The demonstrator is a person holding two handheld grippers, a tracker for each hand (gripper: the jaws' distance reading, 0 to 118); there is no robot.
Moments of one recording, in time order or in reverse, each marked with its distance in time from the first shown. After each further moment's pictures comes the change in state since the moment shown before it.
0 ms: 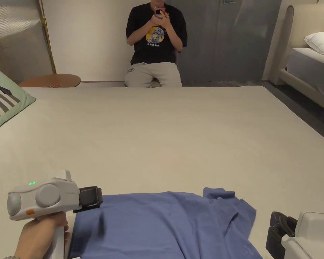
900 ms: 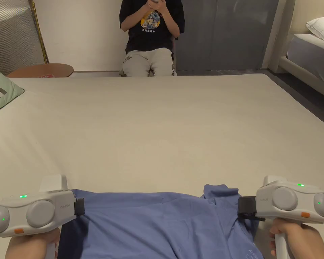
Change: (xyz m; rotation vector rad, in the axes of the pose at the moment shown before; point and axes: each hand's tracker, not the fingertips) left arm 0.013 -0.017 0.005 0.080 0.023 -0.123; right arm 0.038 0.008 -0.214 -0.585 -0.087 -0.070
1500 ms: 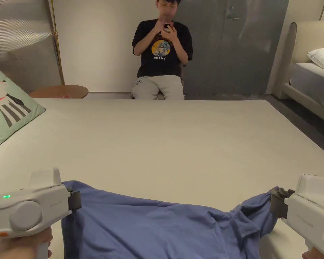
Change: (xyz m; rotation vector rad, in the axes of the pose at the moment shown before) left arm -0.018 0.007 0.141 0.197 -0.062 0.060; right arm 0.020 -0.047 0.186 0.558 0.135 0.039
